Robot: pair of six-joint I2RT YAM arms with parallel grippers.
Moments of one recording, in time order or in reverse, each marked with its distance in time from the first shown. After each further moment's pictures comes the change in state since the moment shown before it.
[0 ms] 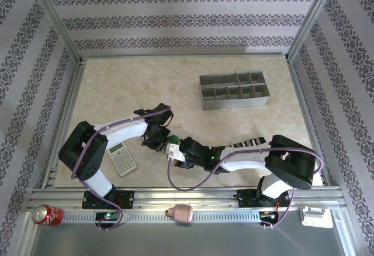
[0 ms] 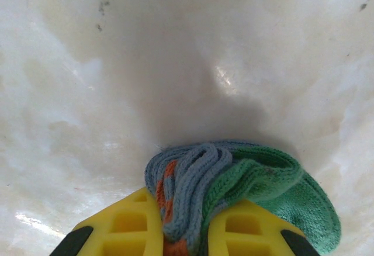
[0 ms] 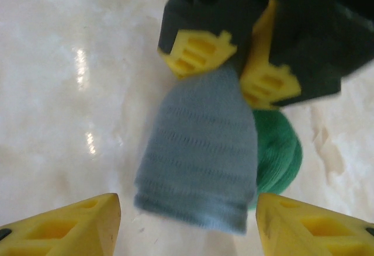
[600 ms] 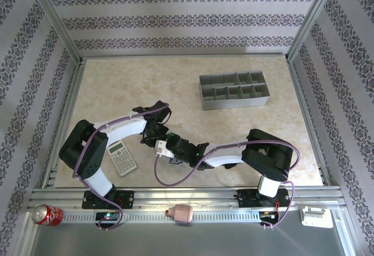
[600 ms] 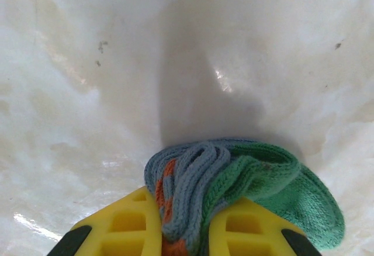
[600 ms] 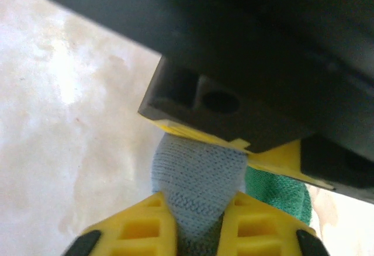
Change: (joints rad) left arm 0.040 0.002 0.016 -0.015 -0.005 0.022; right arm -0.007 0.194 0.150 0.021 0.045 0.004
